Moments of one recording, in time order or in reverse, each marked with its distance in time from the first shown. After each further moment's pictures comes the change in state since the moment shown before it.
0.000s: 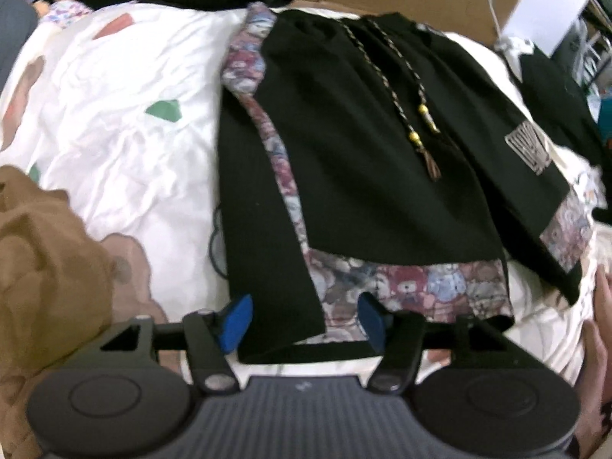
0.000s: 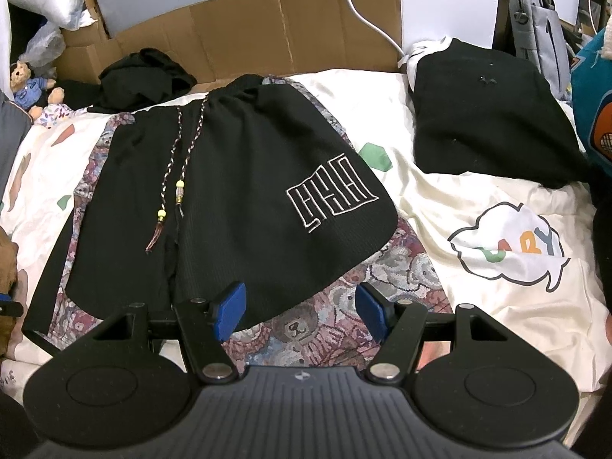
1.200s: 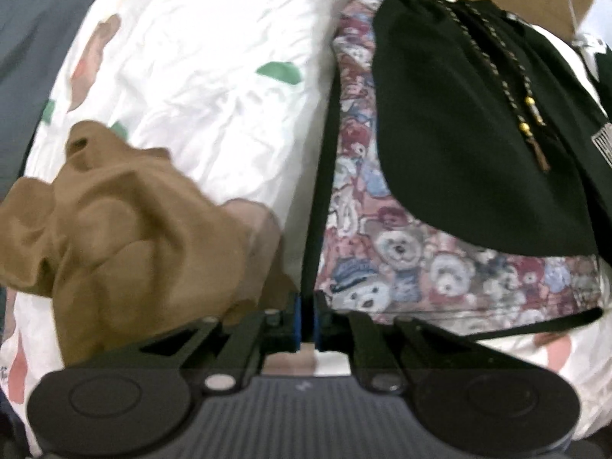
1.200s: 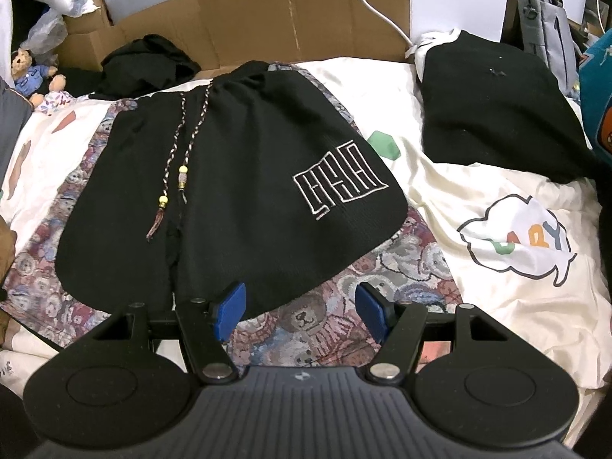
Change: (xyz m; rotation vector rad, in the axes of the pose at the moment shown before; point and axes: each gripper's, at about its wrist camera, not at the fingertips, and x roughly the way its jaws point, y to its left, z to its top) left arm -0.002 0.088 -0.018 -0.101 0.079 0.159; right arm 0.008 0.007 -0.004 -0.016 0.031 0.000
